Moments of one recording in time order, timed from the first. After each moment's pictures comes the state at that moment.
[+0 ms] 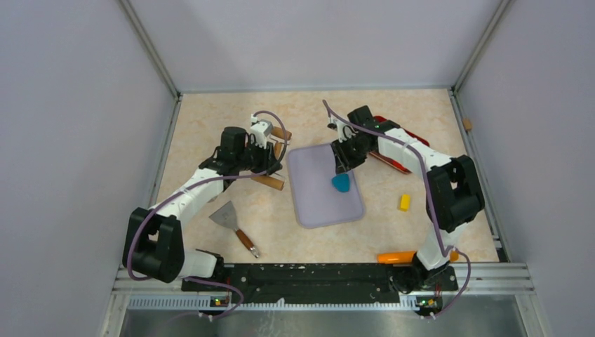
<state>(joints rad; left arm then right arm) -0.31 1.35 0.86 -0.14 0.45 -0.08 0.47 1.76 1.34 -0.67 -0.34 -0.07</state>
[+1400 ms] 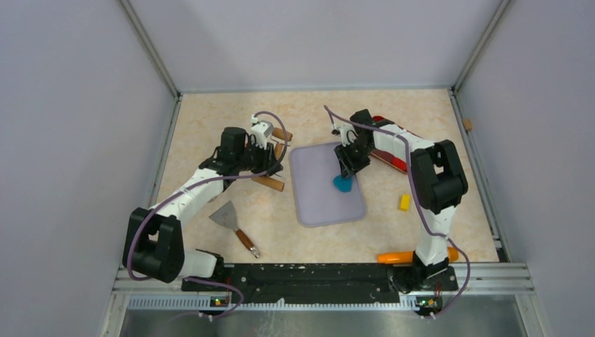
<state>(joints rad) -0.31 1.35 0.86 -0.14 0.48 -0.08 0.39 1.96 1.39 -0.69 -0.32 -0.16</state>
